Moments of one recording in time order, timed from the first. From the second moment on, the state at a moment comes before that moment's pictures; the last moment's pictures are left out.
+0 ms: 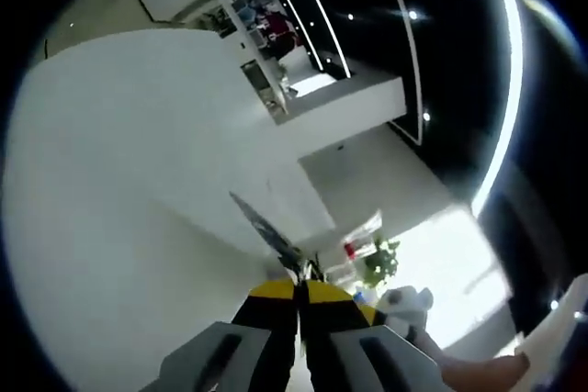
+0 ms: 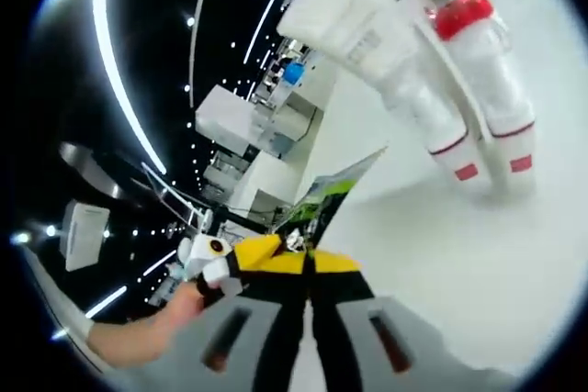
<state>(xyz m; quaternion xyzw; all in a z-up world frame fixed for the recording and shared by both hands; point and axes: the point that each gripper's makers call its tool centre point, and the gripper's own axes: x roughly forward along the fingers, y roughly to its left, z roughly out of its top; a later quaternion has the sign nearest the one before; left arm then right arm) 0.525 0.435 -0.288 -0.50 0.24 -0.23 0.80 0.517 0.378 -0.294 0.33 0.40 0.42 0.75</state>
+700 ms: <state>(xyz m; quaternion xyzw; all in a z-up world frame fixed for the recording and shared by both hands) 0.553 0.415 -0.341 -0.51 0.31 -0.19 0.78 0.546 0.355 -0.349 0.37 0.43 0.32 0.76</state>
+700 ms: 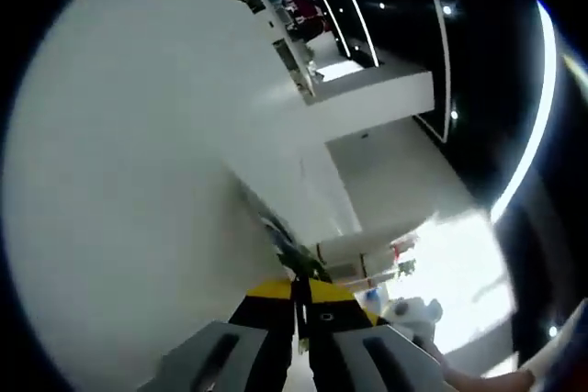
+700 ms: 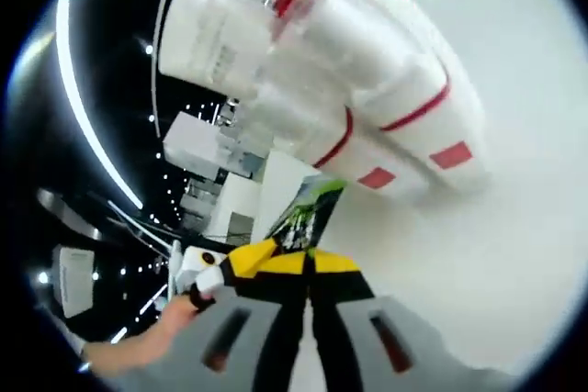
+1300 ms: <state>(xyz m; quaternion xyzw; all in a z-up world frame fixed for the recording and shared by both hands) 0.526 0.451 -0.358 -0.44 0.32 -0.12 0.83 0.530 0.359 -0.369 0.41 0.48 0.28 0.73</state>
